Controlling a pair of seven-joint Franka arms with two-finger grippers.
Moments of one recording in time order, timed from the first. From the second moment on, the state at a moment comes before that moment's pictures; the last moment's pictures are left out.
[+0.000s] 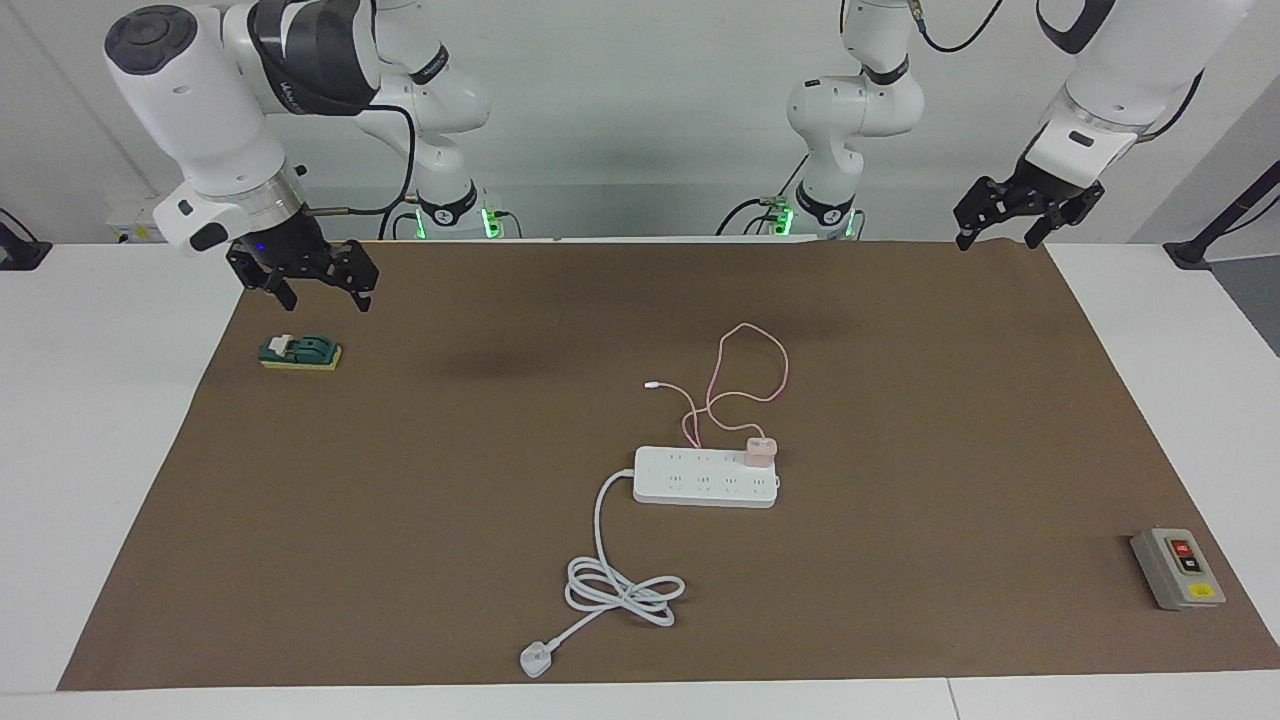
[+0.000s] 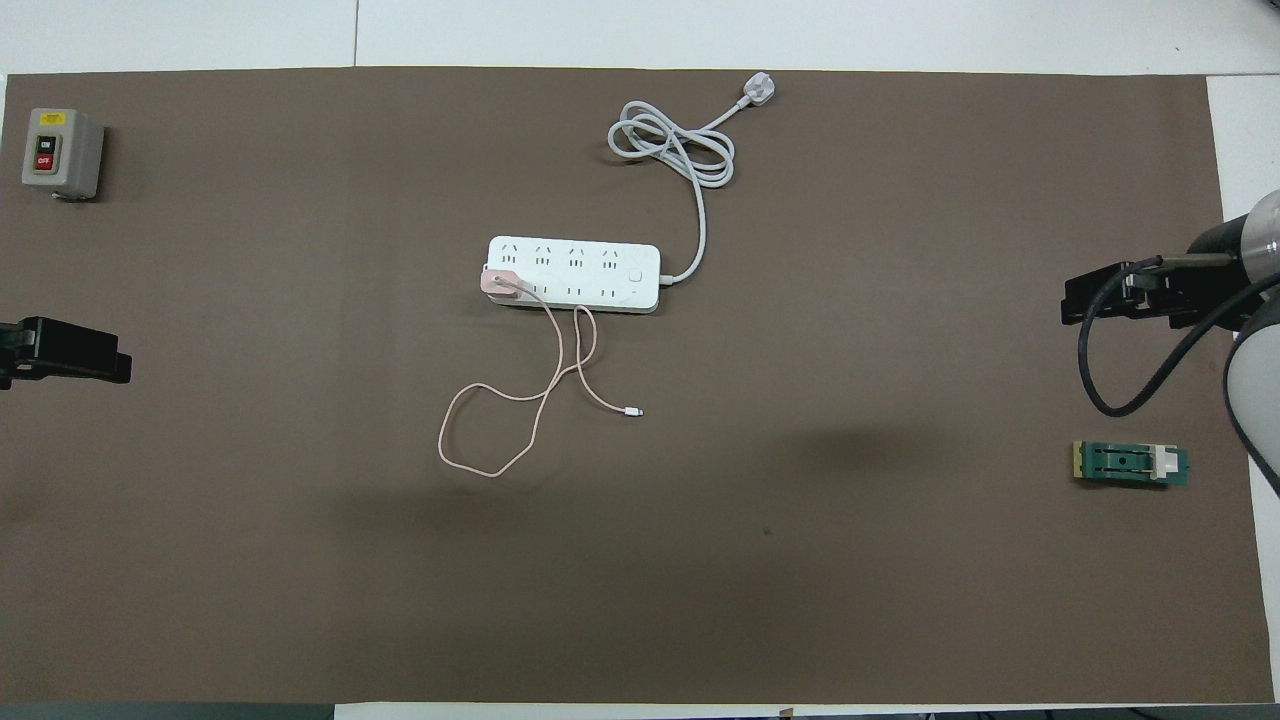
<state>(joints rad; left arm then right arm) -0.07 -0.12 0.04 -1.69 -0.01 1.51 0.00 0.09 -0.02 -0.10 -1.74 0.01 1.68 0.05</state>
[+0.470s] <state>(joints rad) -0.07 -0.12 0.04 -1.69 -0.01 1.52 0.00 0.09 -0.02 -0.09 -1.74 0.01 1.68 0.05</state>
